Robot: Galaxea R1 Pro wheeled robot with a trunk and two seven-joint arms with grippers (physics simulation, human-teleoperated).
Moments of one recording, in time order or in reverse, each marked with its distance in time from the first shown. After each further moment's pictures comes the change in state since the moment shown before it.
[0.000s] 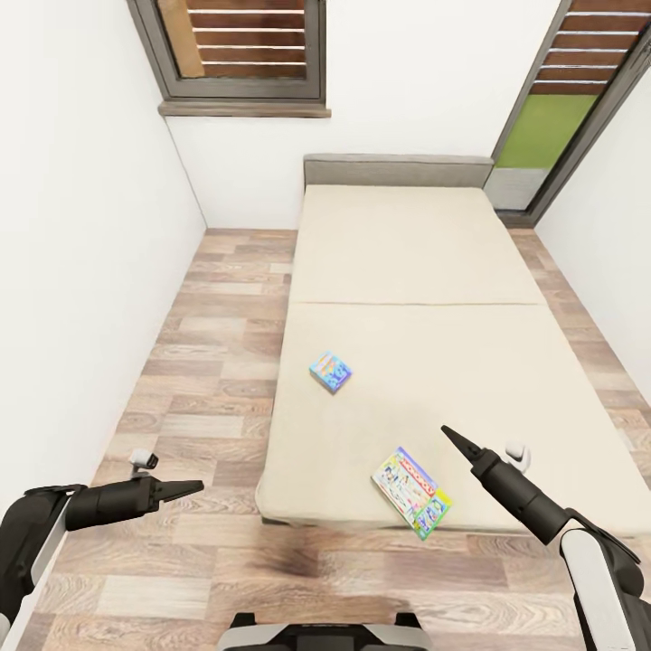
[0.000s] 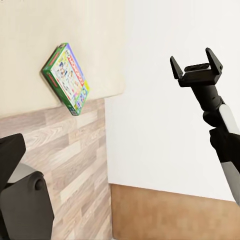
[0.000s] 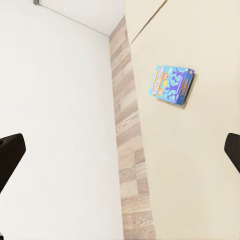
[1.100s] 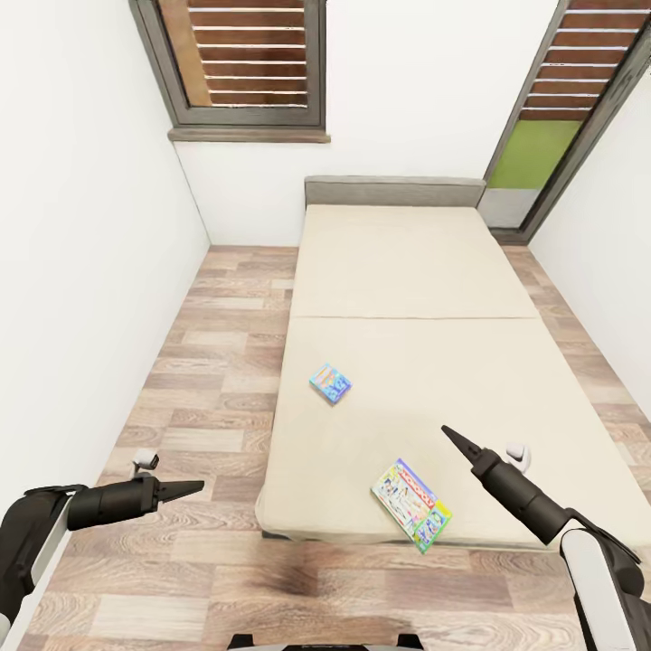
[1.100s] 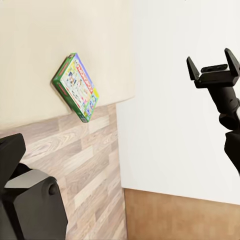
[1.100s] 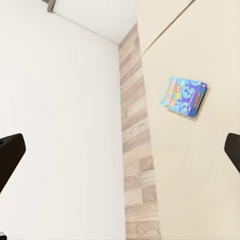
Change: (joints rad) left arm 0.000 -0.001 0.000 0.000 0.000 0.000 0.061; right arm 0.000 -0.001 0.000 0.000 0.000 -0.002 0.000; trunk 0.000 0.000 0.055
